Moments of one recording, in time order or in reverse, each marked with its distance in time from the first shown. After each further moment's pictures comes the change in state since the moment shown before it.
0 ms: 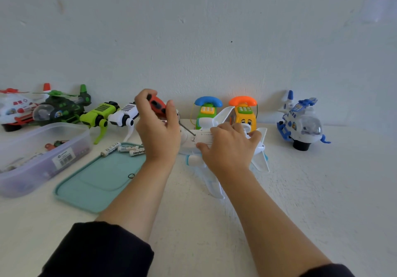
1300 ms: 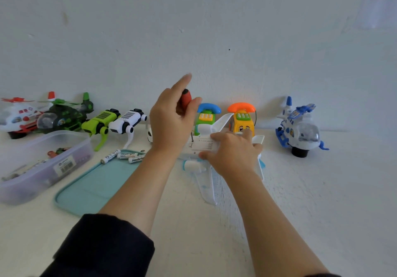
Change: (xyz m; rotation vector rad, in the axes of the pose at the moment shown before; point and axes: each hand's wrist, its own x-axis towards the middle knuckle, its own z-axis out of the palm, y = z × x) left_hand 0.022 0.014 0.022 0.017 -0.241 0.217; right_hand 0.009 0.018 -0.013 0.127 -0.173 0.076
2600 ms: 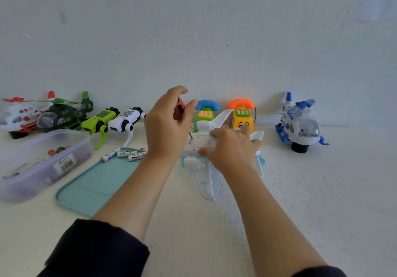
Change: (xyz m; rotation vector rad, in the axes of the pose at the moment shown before) left_hand -0.013 0.006 -0.011 0.109 0.003 0.065; right_hand 0.000 -0.002 0.001 0.027 0.005 0.010
